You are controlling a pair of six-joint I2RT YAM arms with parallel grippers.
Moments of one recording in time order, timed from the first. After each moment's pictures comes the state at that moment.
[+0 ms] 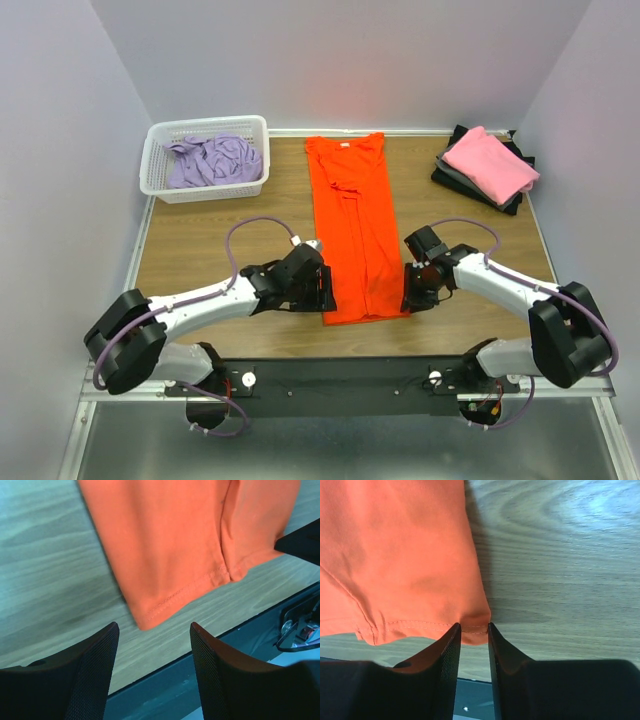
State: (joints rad) left arm -0.90 1.28 0.70 -0.33 0.05 -0.85; right arm 0.51 1.34 0.68 -0.67 -0.08 0.62
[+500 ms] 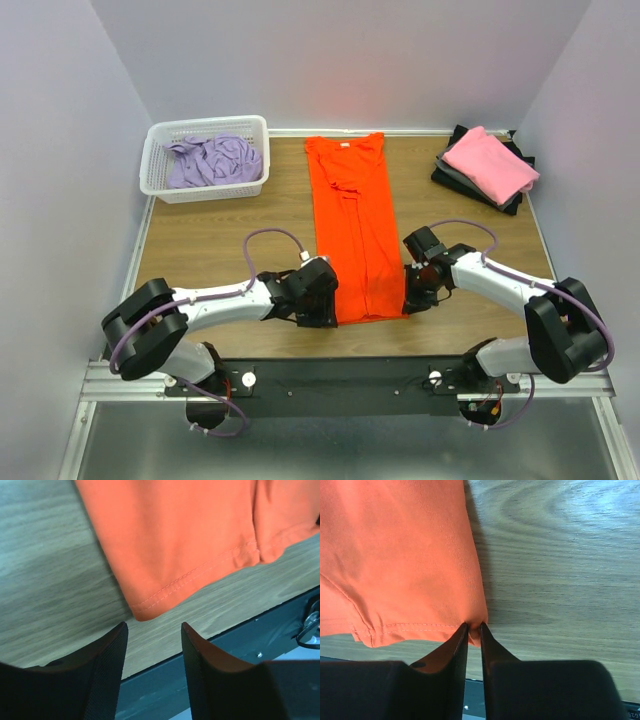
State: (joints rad) left arm -1.00 1.39 0.69 -0.34 0.06 -0.94; right arm 0.51 1.37 0.68 -0.67 -0.10 0.62
